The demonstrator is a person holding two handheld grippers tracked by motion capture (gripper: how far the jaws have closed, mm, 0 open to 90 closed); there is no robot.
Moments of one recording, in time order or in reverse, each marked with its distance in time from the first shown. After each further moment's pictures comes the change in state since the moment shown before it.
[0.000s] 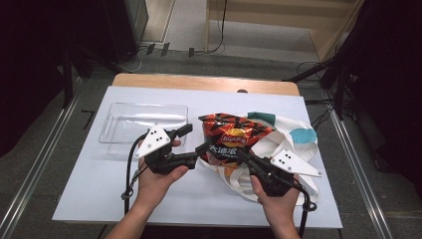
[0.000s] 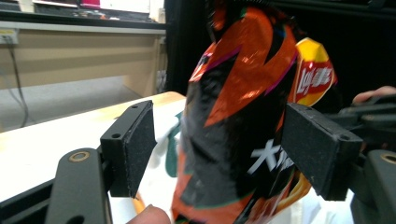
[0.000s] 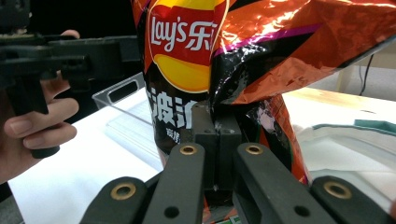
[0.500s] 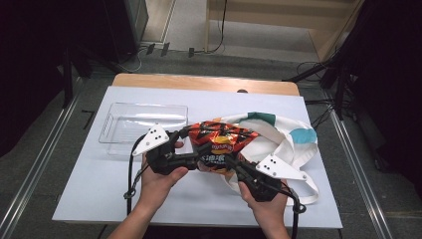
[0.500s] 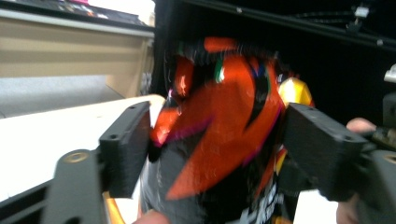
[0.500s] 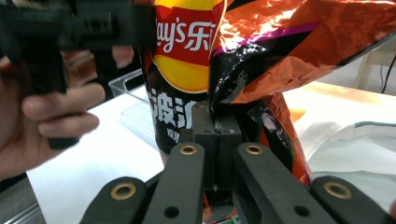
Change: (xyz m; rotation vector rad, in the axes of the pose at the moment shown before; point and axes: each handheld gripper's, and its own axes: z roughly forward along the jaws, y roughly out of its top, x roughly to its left) left arm 0.000 0.000 0.000 -0.035 -0.035 -0.091; right arm 0.019 -0.011 0.013 0.033 0.045 -0.034
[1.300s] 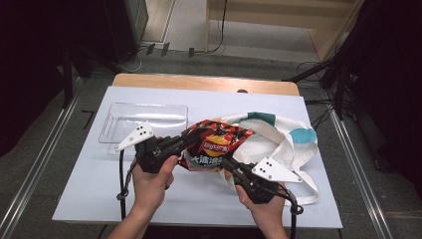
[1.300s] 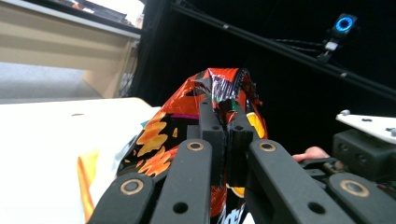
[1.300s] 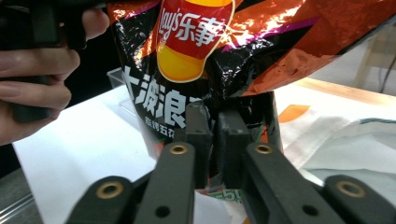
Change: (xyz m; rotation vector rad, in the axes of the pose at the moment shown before) left arm 0.007 0.010 -0.016 -0.033 -0.097 -0.134; right arm 0.003 -0.006 0.002 0.012 0.007 -0.025
